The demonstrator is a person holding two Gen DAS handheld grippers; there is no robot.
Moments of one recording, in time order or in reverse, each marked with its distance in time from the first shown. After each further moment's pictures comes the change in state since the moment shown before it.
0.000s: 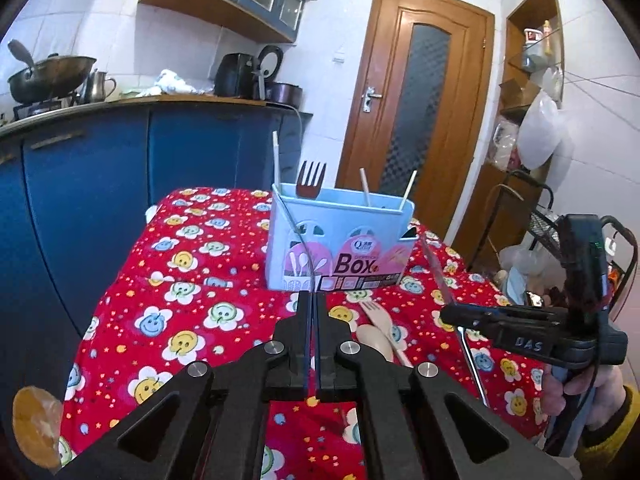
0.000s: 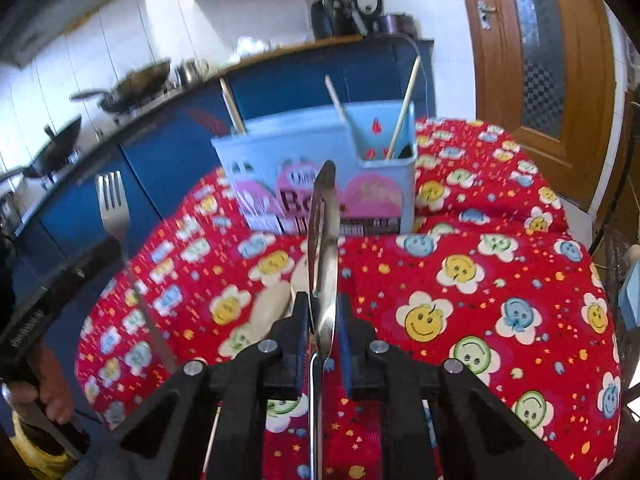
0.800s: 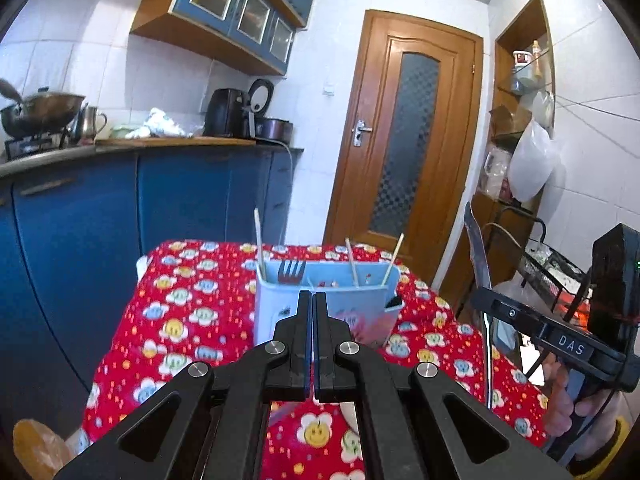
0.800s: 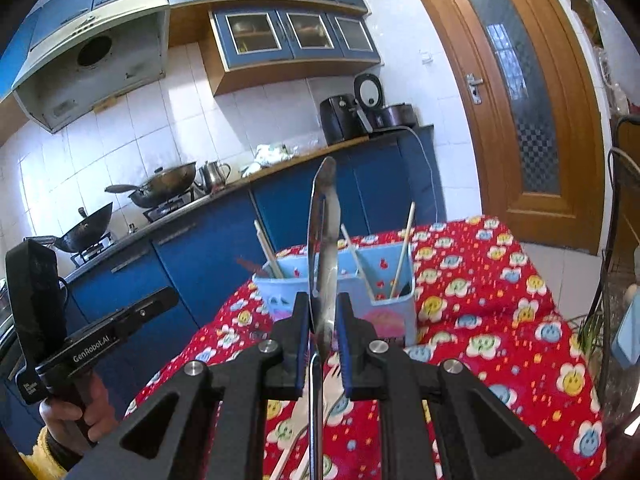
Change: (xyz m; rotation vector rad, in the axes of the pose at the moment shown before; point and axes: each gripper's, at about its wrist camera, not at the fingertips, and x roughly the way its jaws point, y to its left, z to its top) left arm 0.001 -0.012 0.061 0.021 -0.114 -0.027; right arm -0.064 -0.001 0.040 0.031 -0.353 0.069
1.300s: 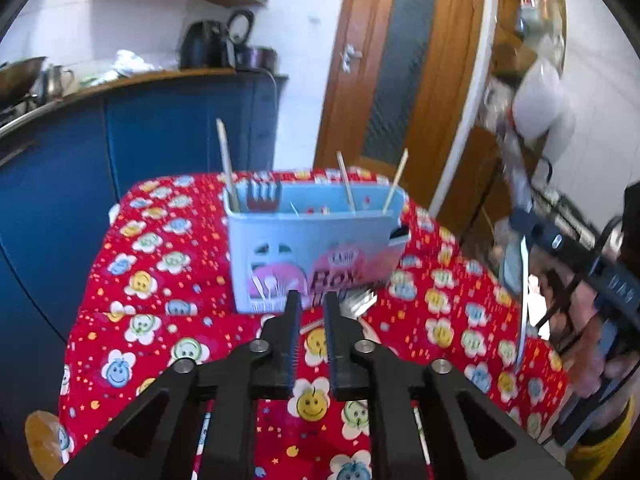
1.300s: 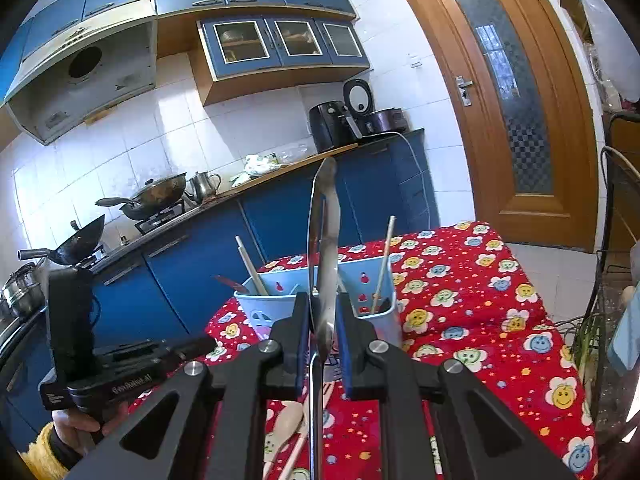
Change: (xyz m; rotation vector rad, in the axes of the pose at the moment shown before) left arm 0.065 -0.009 -0.021 0.048 0.306 -0.034; right arm 0.000 -0.021 0.006 0.026 -0.018 -0.022
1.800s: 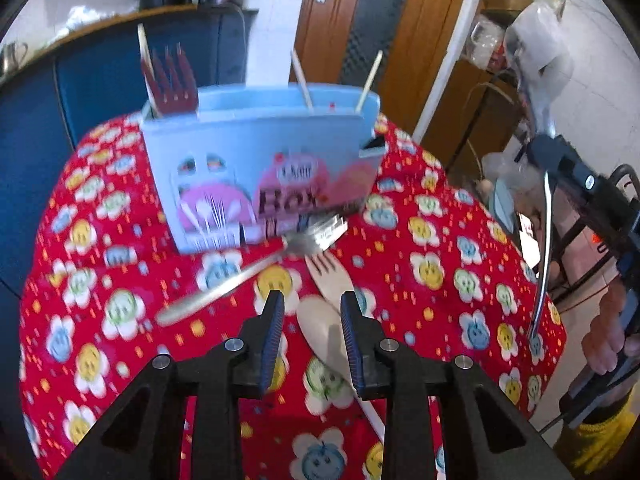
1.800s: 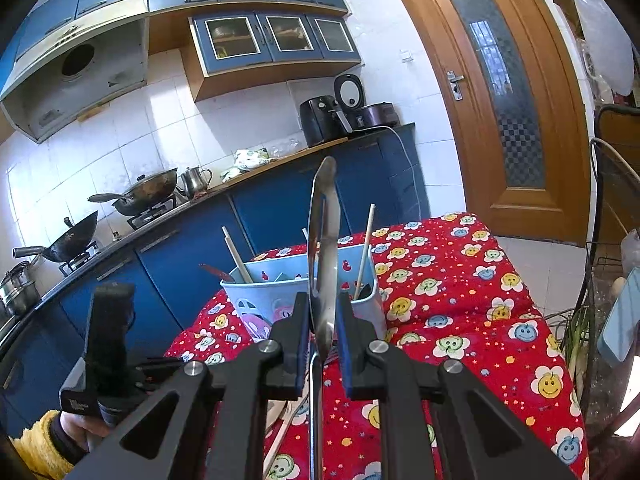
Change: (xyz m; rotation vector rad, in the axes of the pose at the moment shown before) left arm 0.048 -0.022 -0.024 0.020 0.253 -0.082; right arm -0.007 -0.011 -0.008 0.008 0.022 -0.022
